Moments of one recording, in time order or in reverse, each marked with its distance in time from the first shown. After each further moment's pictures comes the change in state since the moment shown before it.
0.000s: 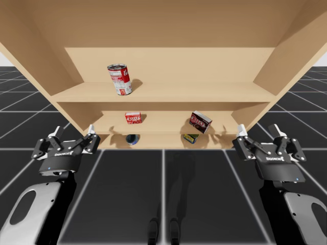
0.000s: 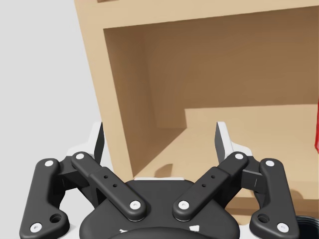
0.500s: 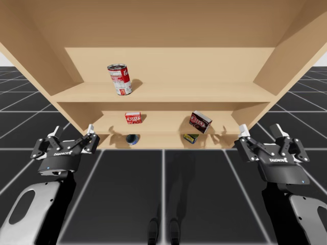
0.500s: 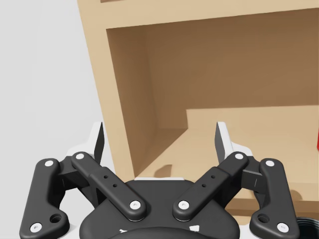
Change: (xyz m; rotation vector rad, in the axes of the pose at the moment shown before) left arm 0.000 0.002 -0.001 0.002 0.001 0.006; right arm 0.006 -0.001 0.003 0.021 -0.015 -0.026
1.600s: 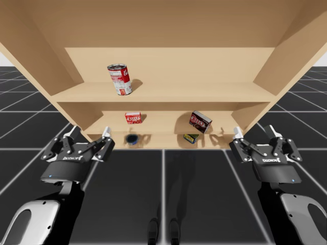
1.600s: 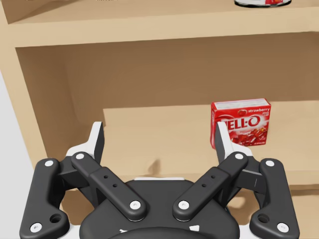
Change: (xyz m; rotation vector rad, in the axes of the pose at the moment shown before) left arm 0.047 -0.047 0.034 -0.172 0.070 0.087; right arm -0.010 0.005 0.000 0.019 0.027 0.057
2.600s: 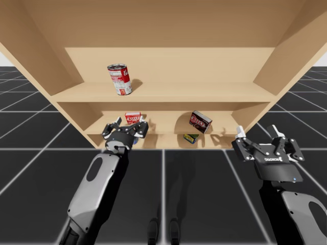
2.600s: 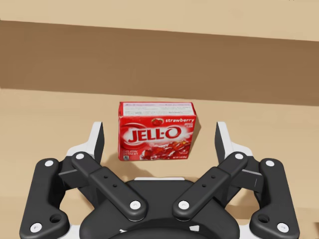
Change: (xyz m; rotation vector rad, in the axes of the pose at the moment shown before) left arm -0.017 -0.087 -0.086 -0.035 0.174 0.136; right arm -0.003 -0.008 -0.003 -0.023 -0.004 0.002
